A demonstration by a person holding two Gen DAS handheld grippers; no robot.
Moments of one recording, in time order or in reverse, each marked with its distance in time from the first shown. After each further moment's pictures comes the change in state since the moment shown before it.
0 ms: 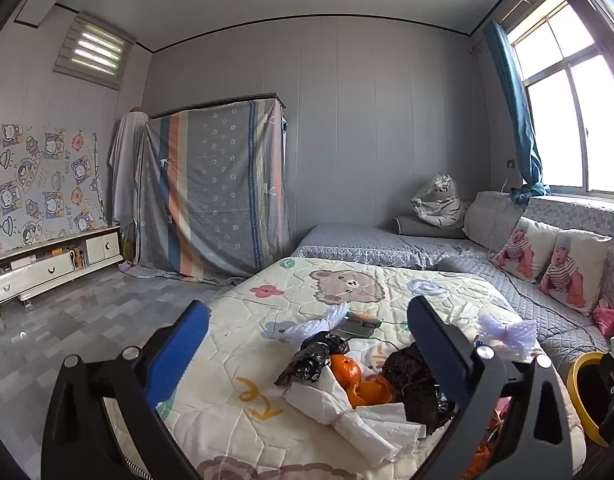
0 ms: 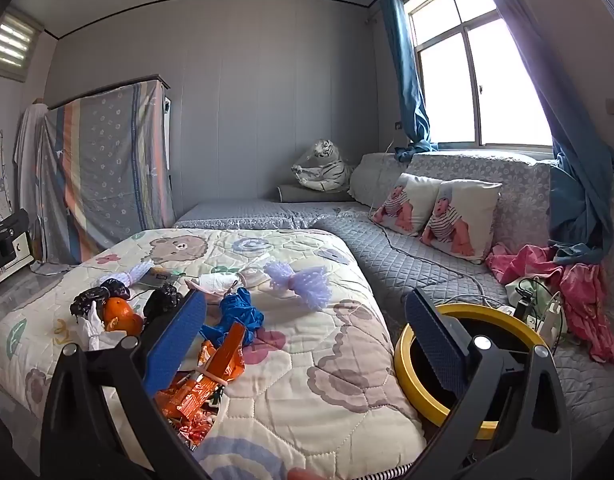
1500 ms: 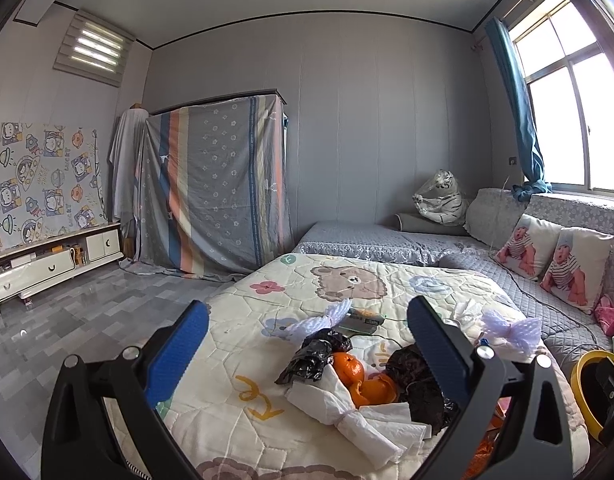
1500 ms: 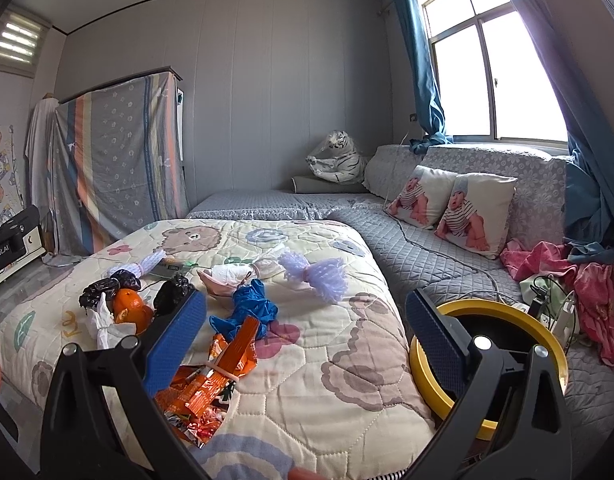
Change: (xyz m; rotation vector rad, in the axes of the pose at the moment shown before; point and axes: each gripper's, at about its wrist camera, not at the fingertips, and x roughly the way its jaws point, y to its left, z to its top) left arm 0.004 0.003 0.001 -0.004 -0.001 0.007; right arm 0.011 0.001 -0.003 0.010 0.034 0.062
